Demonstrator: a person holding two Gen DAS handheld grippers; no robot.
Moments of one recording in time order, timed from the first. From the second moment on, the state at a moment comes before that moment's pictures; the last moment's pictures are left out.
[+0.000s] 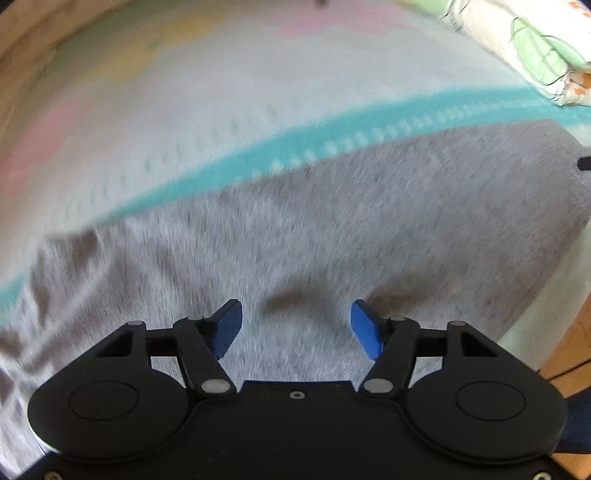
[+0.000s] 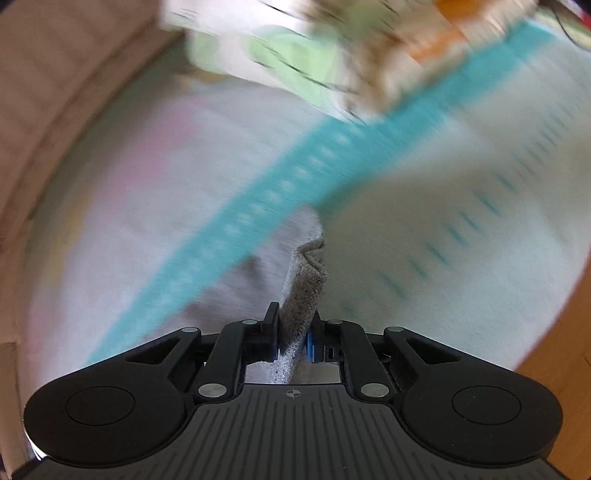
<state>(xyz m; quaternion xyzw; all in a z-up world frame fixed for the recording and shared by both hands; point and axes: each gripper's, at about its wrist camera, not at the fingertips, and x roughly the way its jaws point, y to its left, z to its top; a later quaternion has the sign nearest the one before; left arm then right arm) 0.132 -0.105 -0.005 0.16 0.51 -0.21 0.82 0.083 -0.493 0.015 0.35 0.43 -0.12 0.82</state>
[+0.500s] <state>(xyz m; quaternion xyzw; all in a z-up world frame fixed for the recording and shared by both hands) 0.177 -0.208 0.002 0.12 0.51 -0.22 0.82 0.098 -0.465 0.052 0.36 0.38 -0.04 0.85</state>
